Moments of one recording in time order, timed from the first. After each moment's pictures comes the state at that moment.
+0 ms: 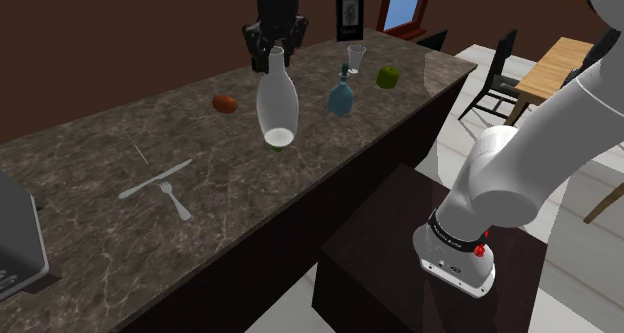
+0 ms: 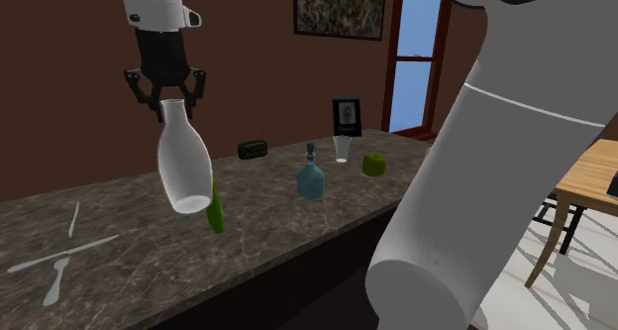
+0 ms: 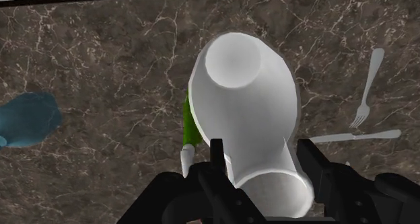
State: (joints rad) arm 0.25 -0.27 0.14 -1.94 -0.08 1.84 0.53
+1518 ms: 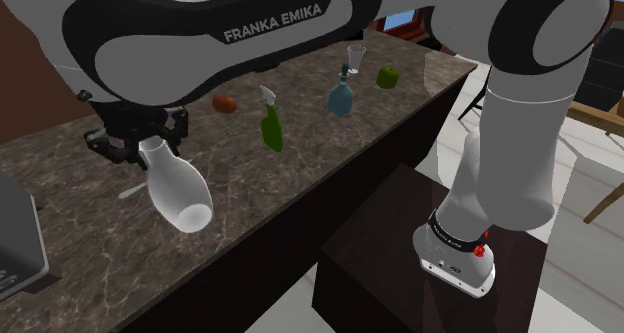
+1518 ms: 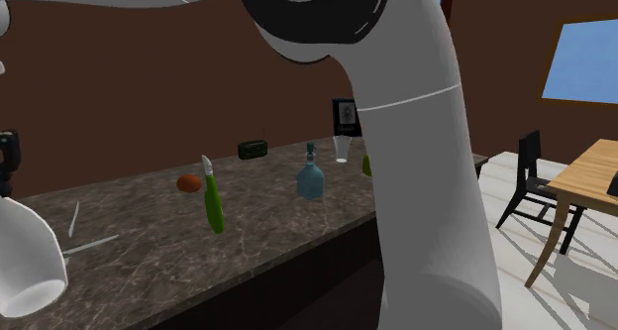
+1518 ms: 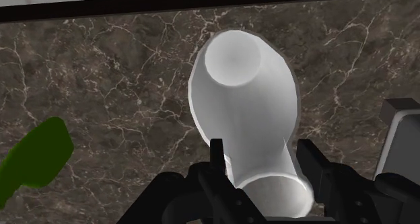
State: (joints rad) arm 0.51 0.30 0.40 -1.48 -0.31 1.84 1.08
